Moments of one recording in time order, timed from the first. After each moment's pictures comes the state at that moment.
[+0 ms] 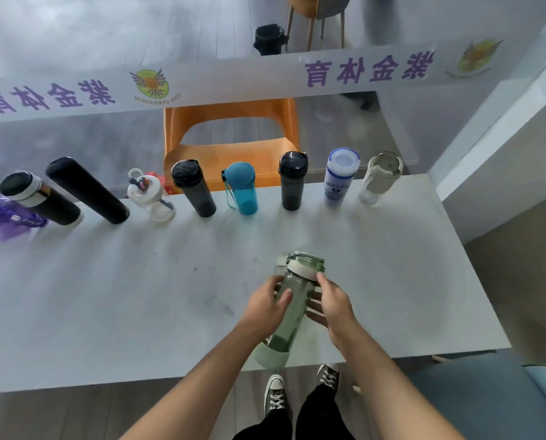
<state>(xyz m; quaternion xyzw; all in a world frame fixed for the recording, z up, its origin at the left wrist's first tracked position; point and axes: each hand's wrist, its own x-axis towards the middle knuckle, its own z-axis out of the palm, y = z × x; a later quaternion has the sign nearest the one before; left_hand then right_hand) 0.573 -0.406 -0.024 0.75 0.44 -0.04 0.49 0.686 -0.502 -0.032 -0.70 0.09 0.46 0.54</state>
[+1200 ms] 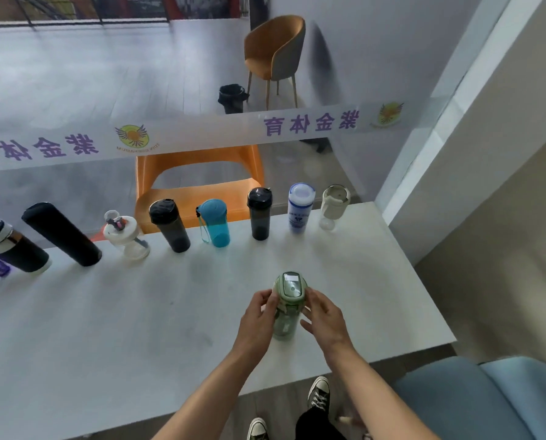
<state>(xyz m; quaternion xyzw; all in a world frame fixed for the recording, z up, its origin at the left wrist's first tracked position) 0.577 -0.444 0.012 0.61 0.40 0.12 0.67 0.671 -0.553 0.033 -0.71 -0.04 0.36 0.61</state>
